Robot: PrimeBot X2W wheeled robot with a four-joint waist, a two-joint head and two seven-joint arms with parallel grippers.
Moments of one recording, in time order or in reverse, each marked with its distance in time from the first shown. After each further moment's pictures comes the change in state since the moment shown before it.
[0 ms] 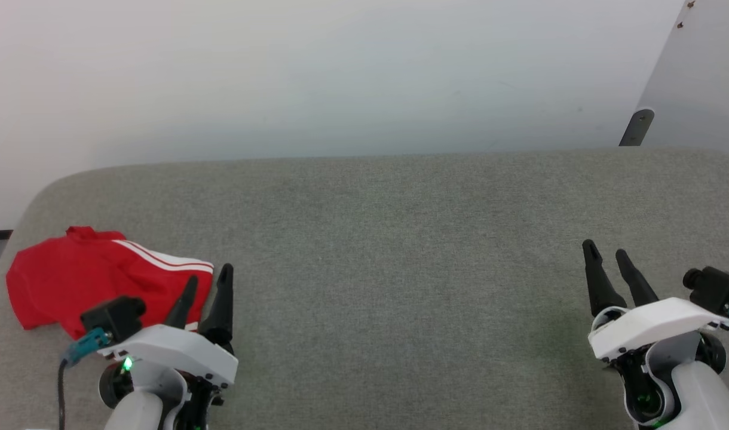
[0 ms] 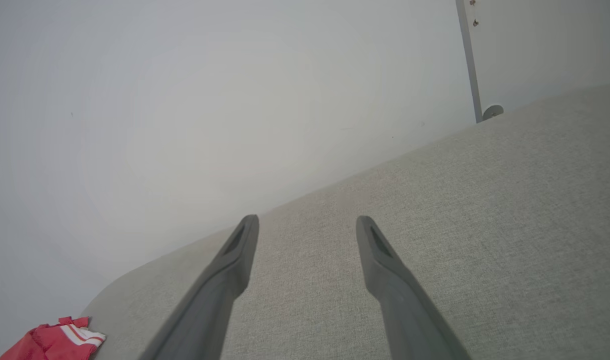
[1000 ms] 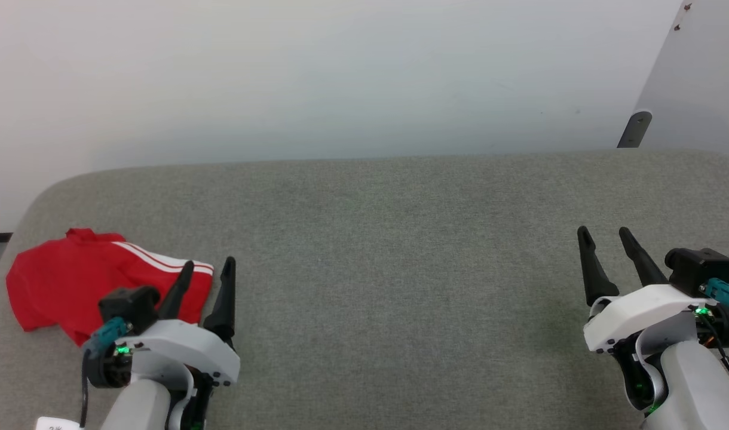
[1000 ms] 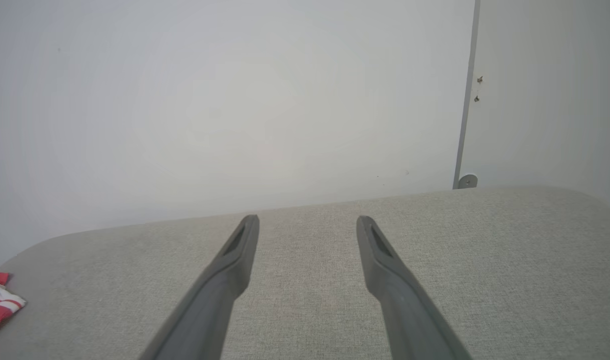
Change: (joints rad) left arm -0.052 0.018 -0.024 0.075 0.246 -0.017 -0.076; right arm -0.077 -0.018 0.019 0.079 -0.294 0.000 -0.076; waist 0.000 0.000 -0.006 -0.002
